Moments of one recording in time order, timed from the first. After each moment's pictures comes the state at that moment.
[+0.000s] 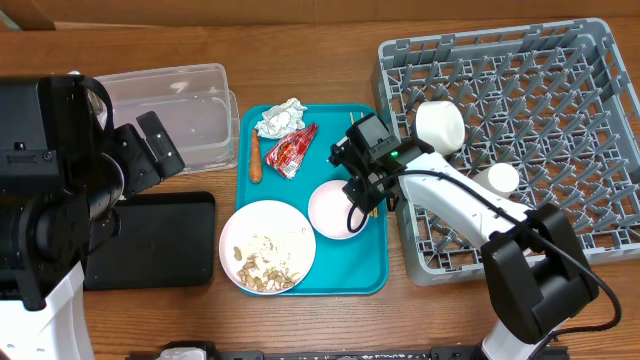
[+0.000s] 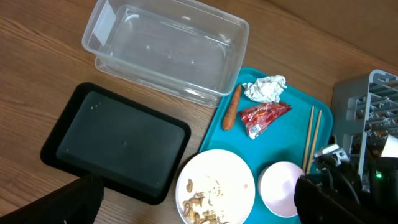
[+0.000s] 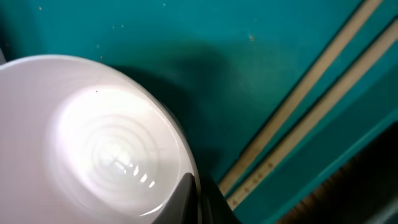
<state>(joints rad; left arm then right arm) -0.02 1.37 2.13 -1.69 -0.11 -0.46 0.55 1.85 1.24 -0.71 -0.09 -0.19</state>
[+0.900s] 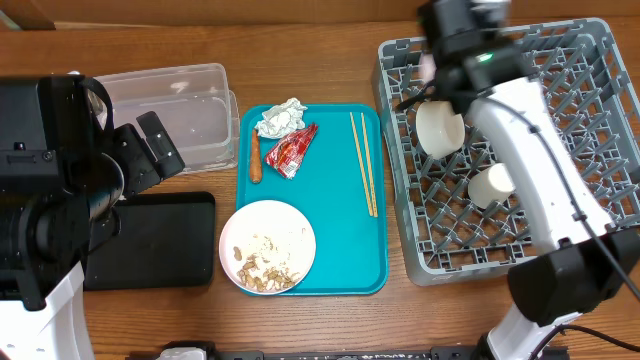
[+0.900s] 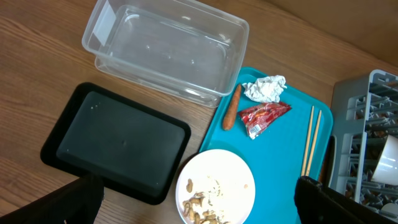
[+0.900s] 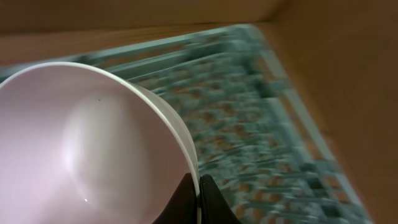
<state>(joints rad) -0.02 1.37 2.13 -1.69 -0.11 -0.46 0.27 1.87 1.92 -1.12 0.81 0.37</state>
